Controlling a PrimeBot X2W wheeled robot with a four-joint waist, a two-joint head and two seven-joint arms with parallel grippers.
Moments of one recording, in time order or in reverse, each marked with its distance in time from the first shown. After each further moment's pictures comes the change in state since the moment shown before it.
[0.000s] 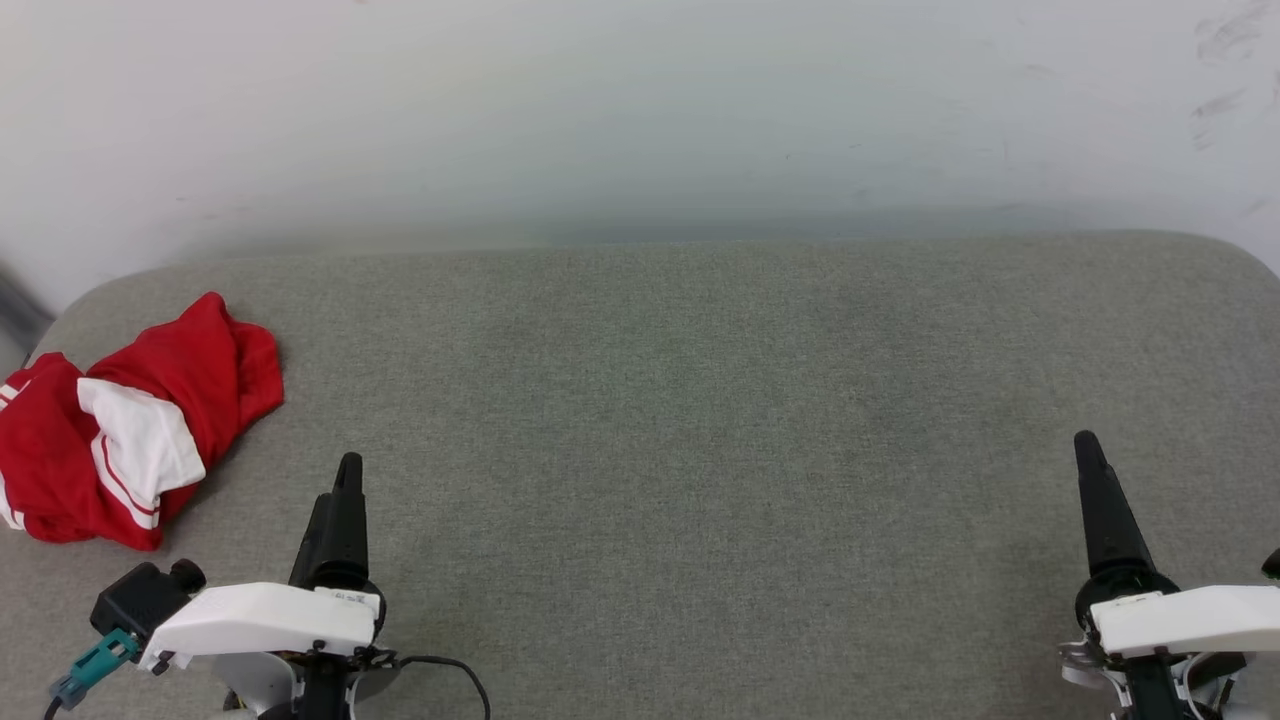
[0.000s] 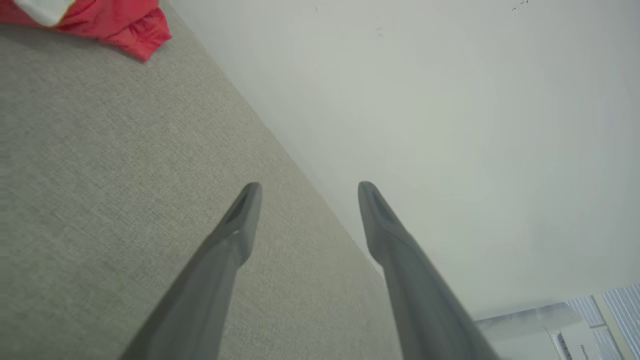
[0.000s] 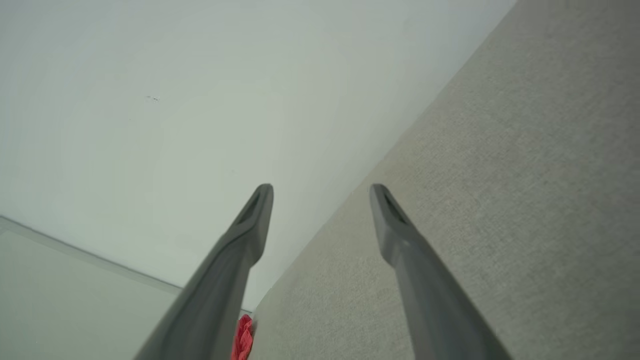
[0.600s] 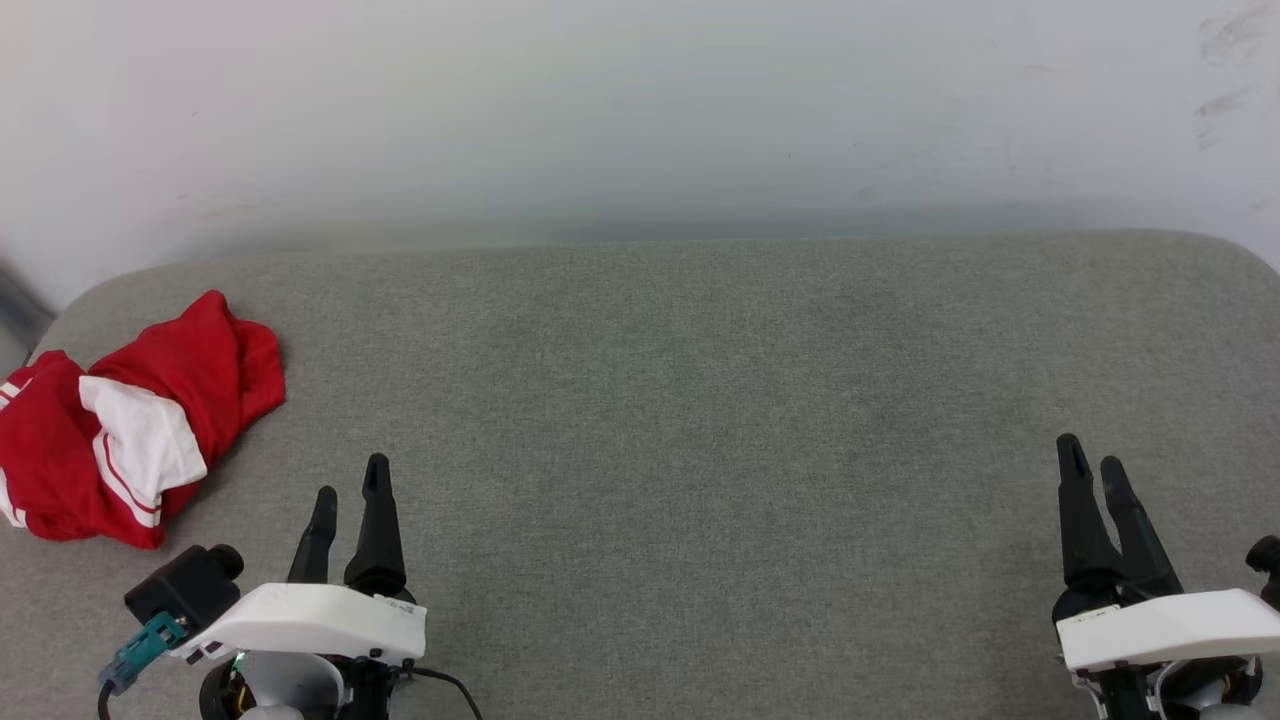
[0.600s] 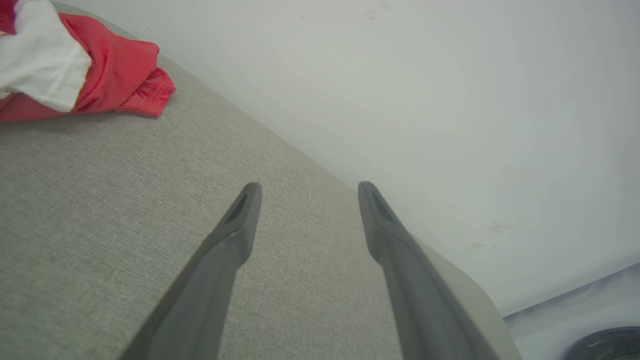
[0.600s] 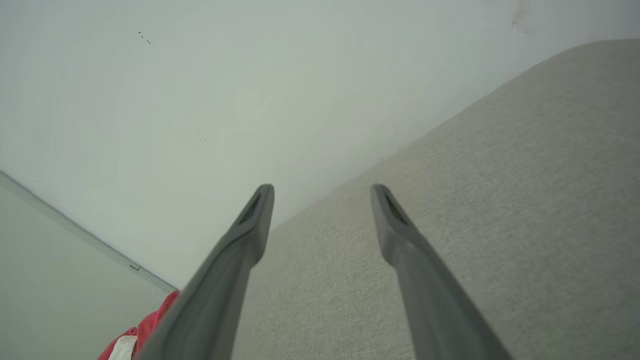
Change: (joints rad) left arm 0.014 0.000 -0.061 -0.027 0.316 0.046 -0.061; right arm 0.025 0.000 0.023 -0.042 -0.313 0.000 -0.059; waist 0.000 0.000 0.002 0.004
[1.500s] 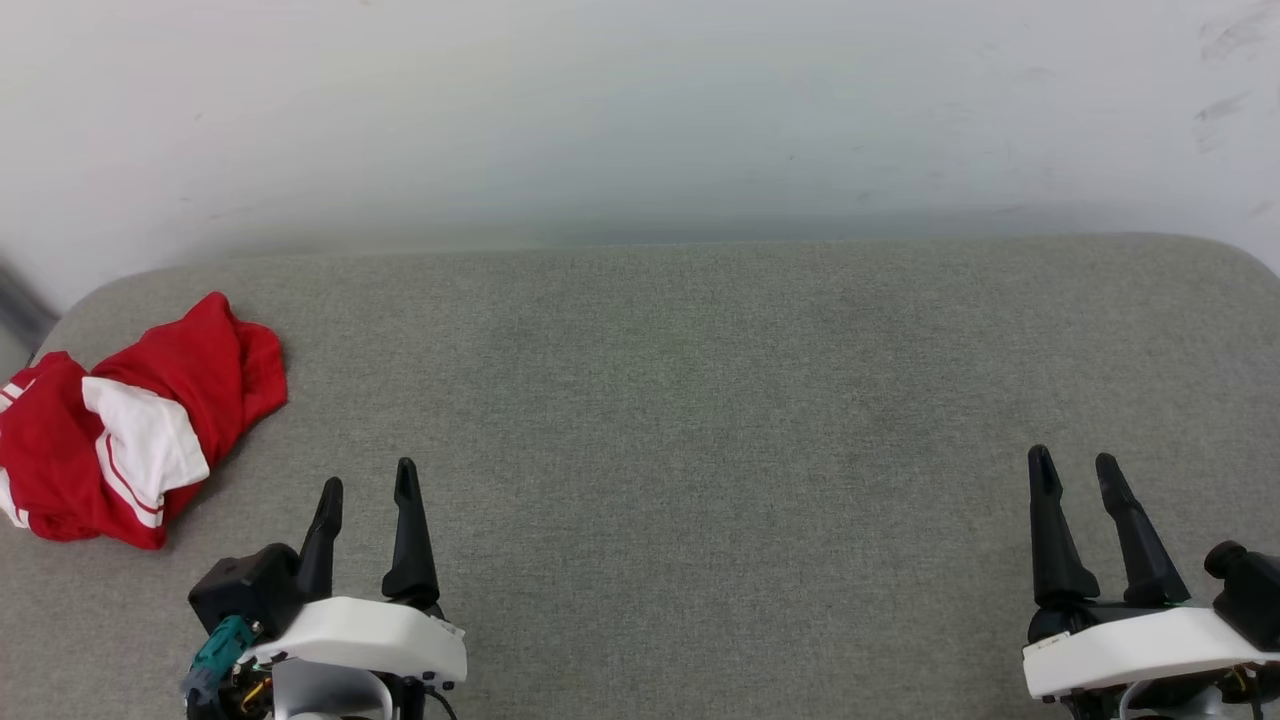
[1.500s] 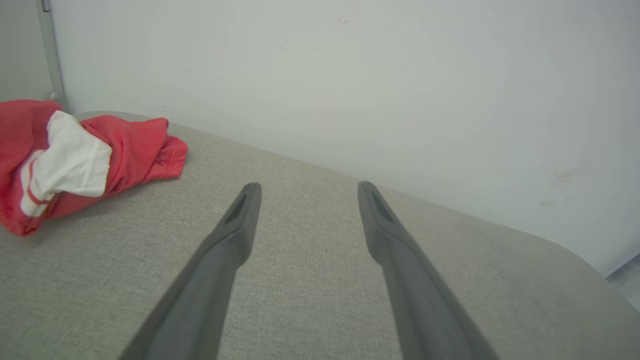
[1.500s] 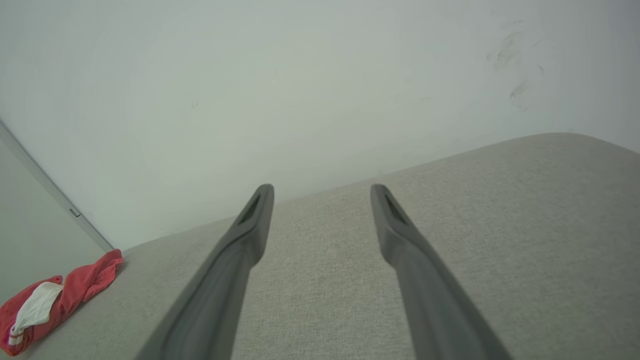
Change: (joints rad) left arm 0.023 0.006 -0.066 -0.020 0.330 0.047 -0.075; right arm 0.029 0.000 0.031 -0.035 -0.321 0.000 -0.075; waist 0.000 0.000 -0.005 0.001
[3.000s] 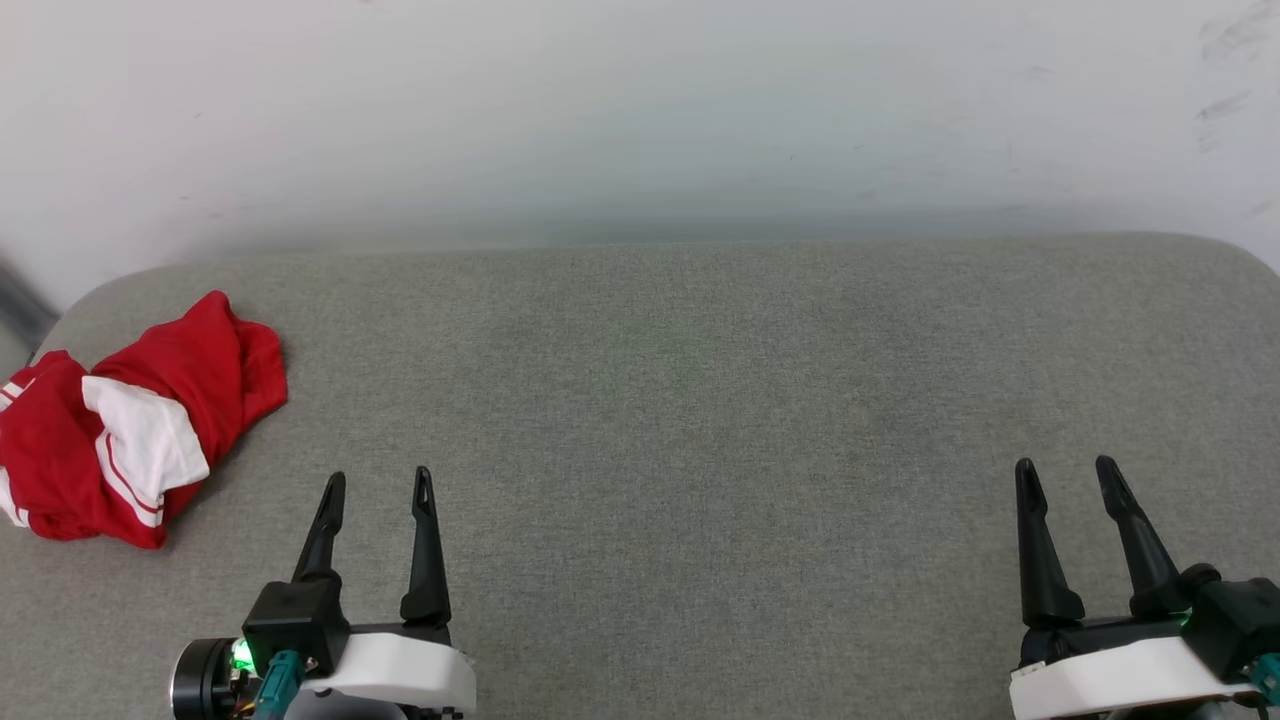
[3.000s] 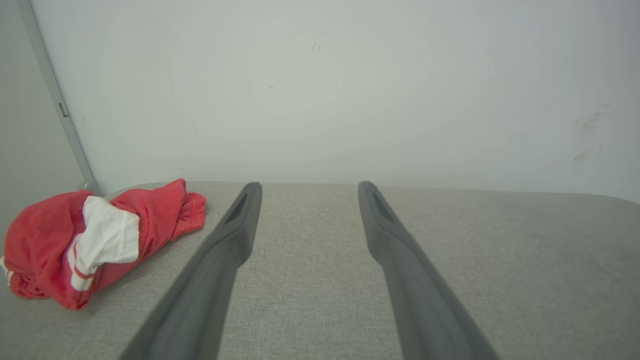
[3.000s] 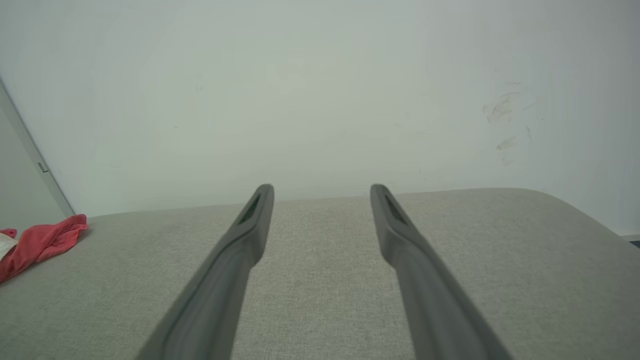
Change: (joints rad) left arm 0.039 -0.003 -0.008 -0.025 0.295 -0.018 -0.091; right arm 0.036 0.000 0.014 -0.028 -0.233 0.000 -0.091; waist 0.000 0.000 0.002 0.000
